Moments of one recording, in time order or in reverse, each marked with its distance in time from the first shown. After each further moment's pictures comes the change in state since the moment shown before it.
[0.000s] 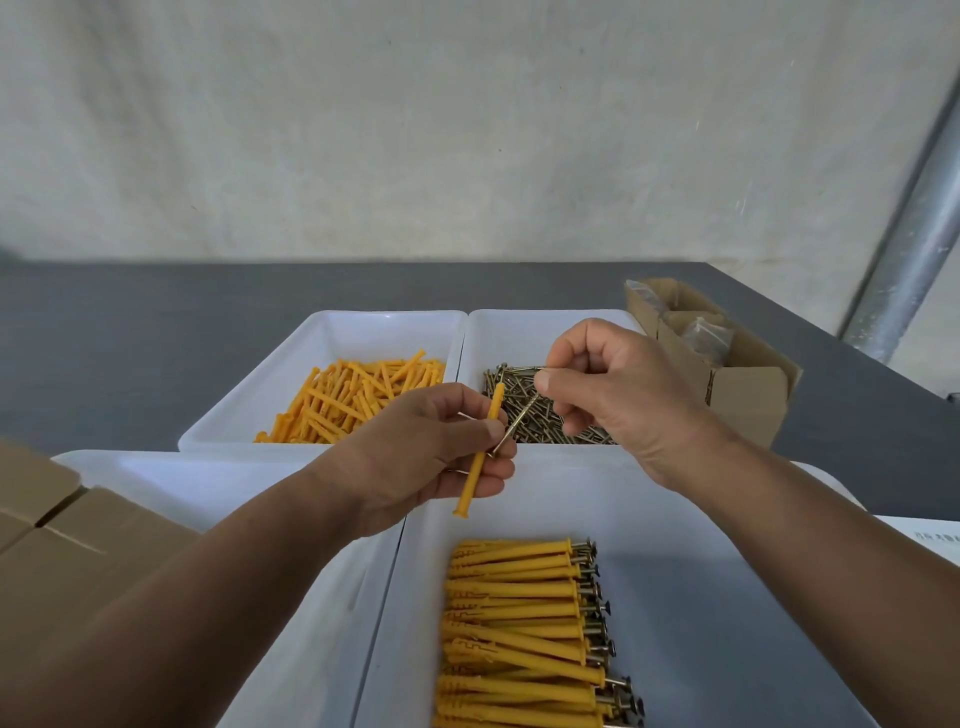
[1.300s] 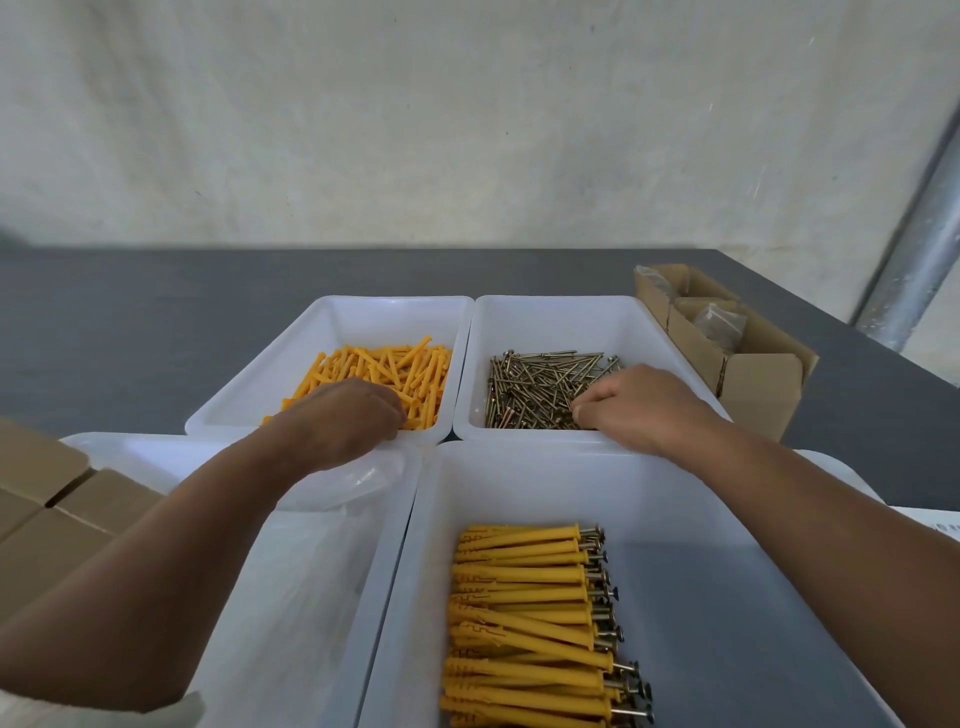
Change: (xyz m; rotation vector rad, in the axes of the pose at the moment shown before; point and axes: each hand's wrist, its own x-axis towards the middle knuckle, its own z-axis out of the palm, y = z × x) left_hand 0.015 -0.004 -0.068 1.032 0.282 -0.138; right_hand 0.026 0.048 -0.020 -0.785 -0.137 0.317
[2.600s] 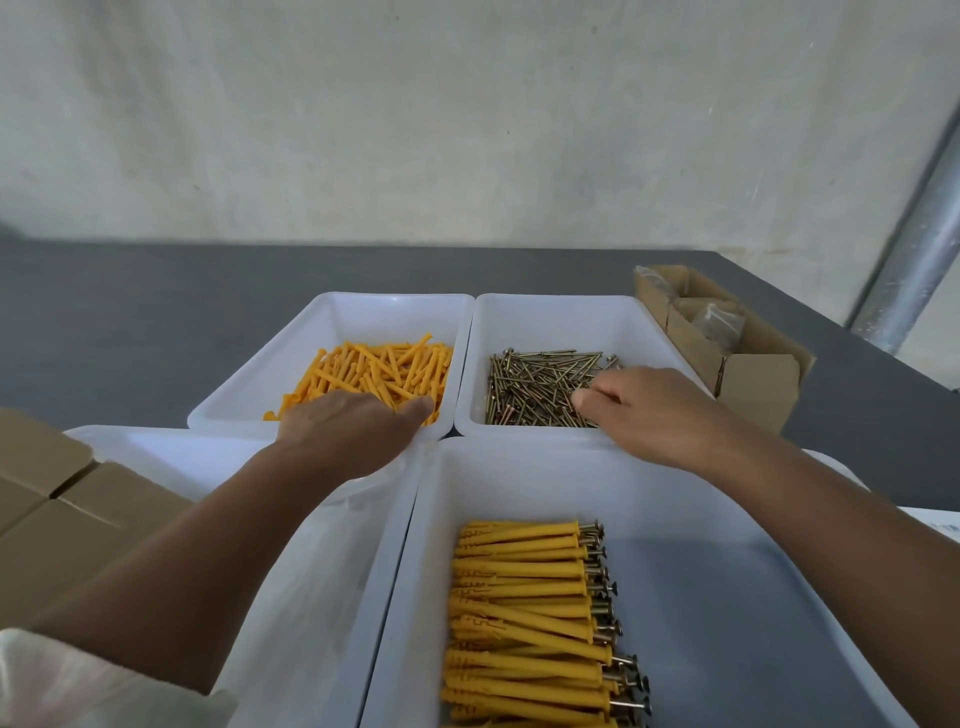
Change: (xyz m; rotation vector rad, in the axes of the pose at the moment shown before) left_hand 0.018 -0.019 0.028 0.418 0.121 -0.031; right_hand -0.032 -0.012 -0.012 -0.200 0.025 -0.201
